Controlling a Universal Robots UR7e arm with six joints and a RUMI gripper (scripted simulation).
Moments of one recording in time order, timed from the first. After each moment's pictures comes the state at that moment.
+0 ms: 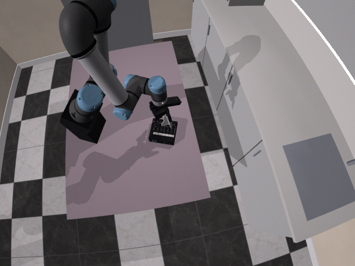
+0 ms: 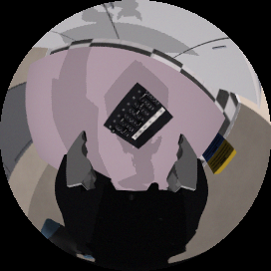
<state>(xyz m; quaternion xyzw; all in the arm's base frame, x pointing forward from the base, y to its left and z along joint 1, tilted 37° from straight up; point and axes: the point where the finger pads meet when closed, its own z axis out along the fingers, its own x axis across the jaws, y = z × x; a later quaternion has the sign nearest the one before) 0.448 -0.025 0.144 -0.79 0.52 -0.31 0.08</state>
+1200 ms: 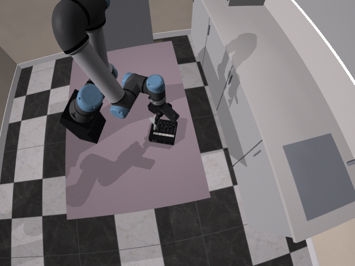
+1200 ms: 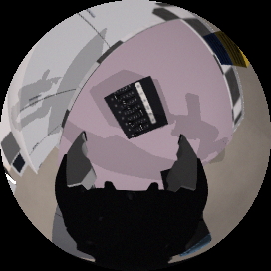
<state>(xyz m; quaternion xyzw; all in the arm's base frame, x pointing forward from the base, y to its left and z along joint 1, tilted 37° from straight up) 0.431 -0.043 0.153 -0.38 0.87 -0.21 0.23</state>
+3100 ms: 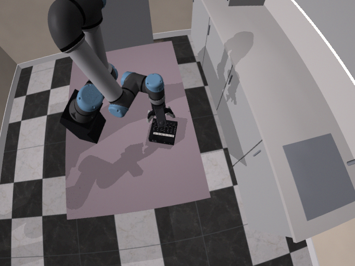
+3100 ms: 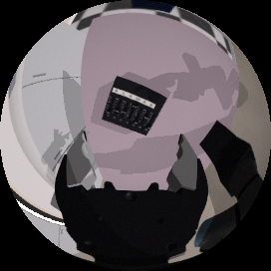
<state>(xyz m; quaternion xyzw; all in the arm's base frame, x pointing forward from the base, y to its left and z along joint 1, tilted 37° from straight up) 0.414 -0.049 0.152 -0.05 0.95 -0.12 0.29</state>
